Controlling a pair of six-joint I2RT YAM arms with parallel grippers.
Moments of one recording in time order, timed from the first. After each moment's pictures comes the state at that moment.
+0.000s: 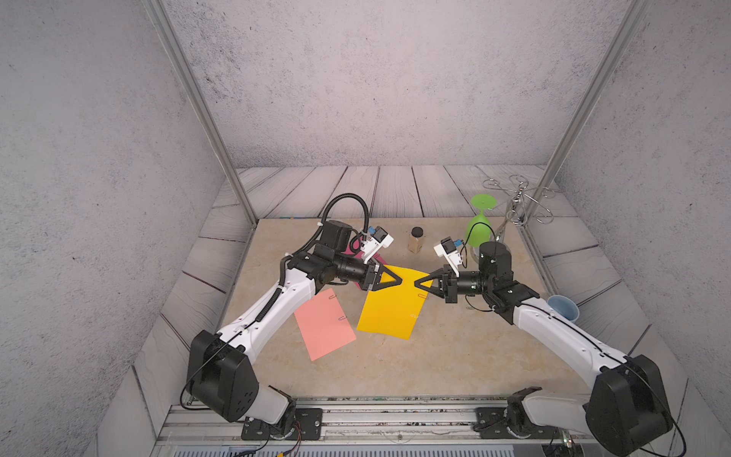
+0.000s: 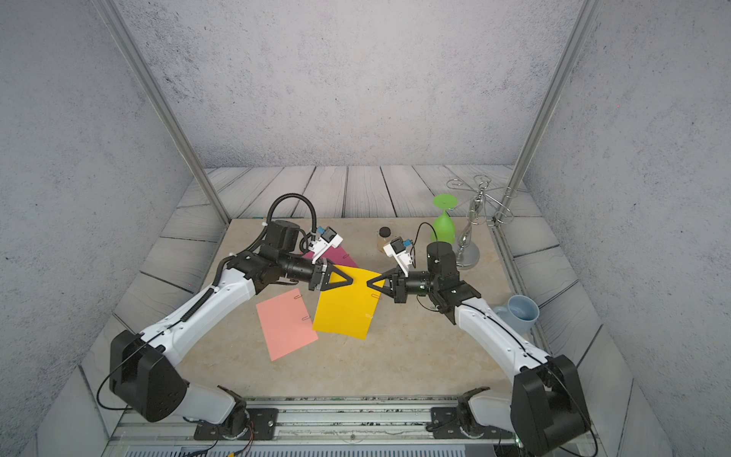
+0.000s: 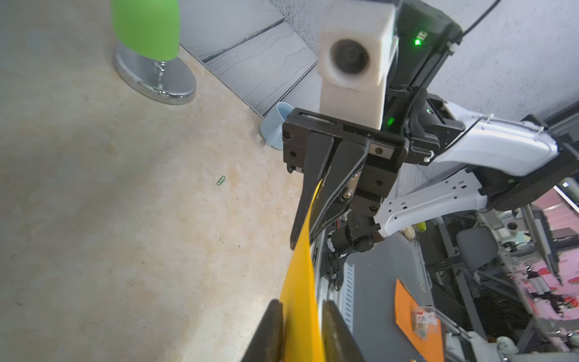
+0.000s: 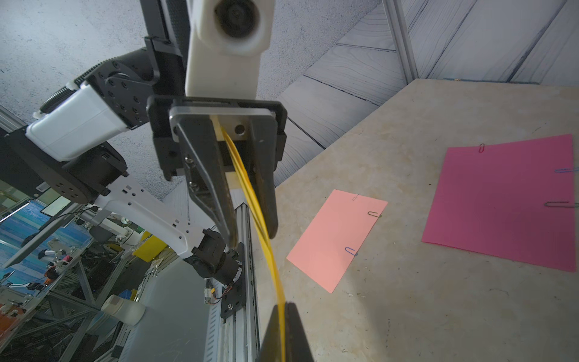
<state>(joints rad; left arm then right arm) -0.51 1.46 1.28 -0.49 1.02 -0.10 0.37 1.26 0.87 0.02 -1.09 0.25</state>
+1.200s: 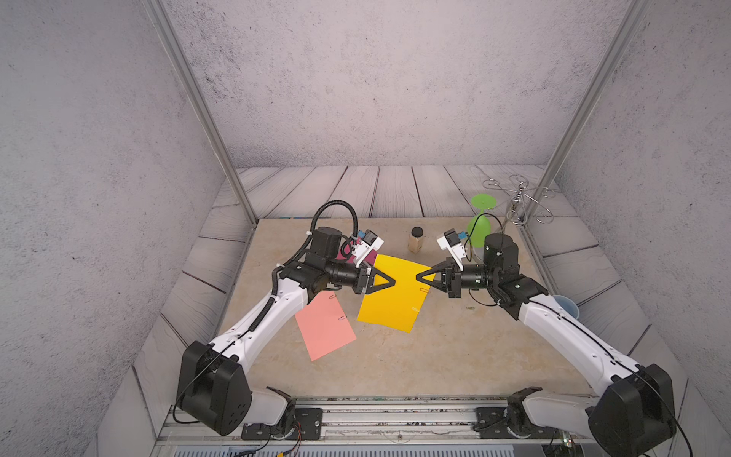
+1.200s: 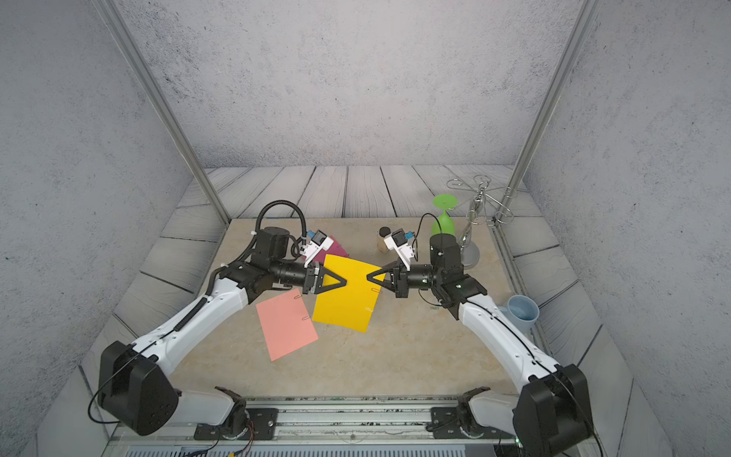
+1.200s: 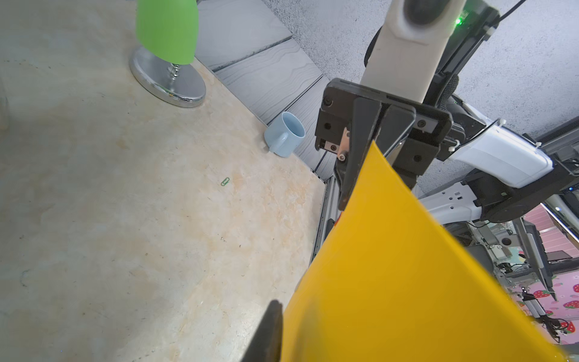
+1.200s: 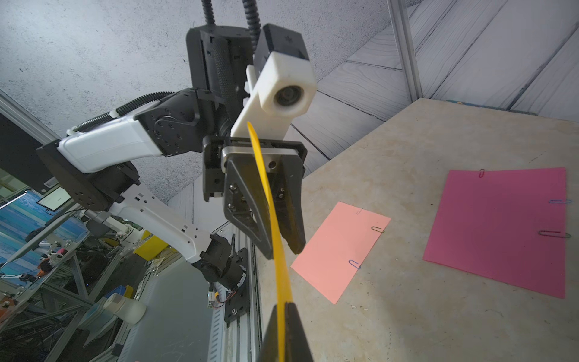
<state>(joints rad) -0.46 1.38 1.15 -0.36 1.04 -0.19 0.37 1.24 0.97 -0.07 -1.11 0.22</state>
